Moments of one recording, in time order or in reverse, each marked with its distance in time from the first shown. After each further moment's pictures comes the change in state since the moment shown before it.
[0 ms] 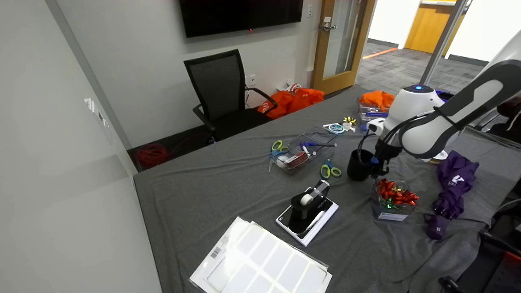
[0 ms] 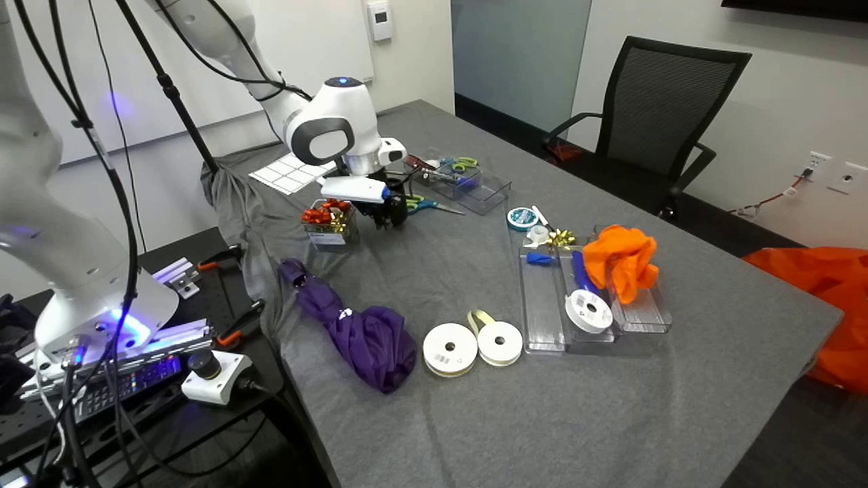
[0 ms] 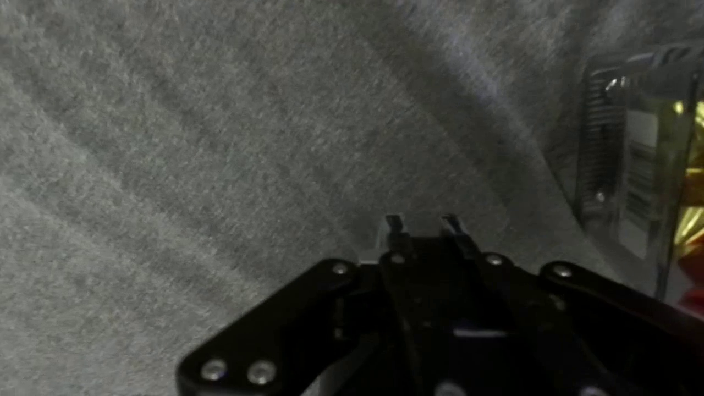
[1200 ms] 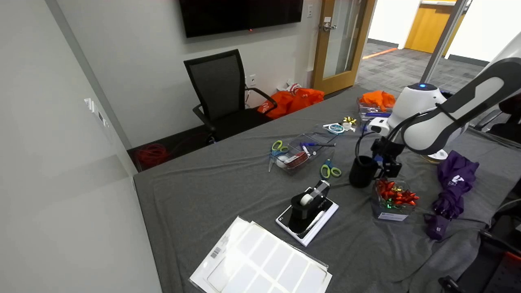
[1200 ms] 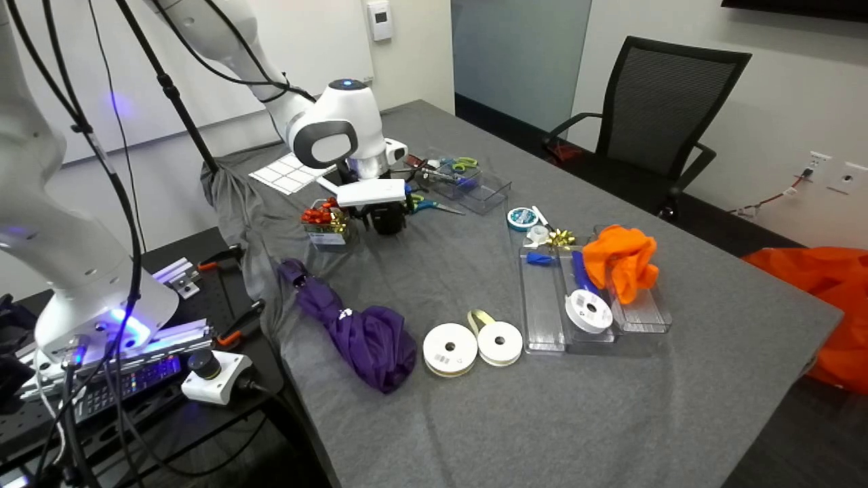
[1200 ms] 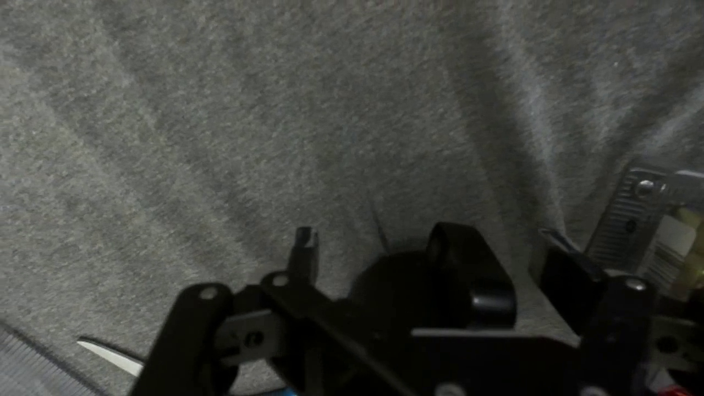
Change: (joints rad) arm -0.052 0.001 0.014 0.008 0.000 -0.003 -0.369
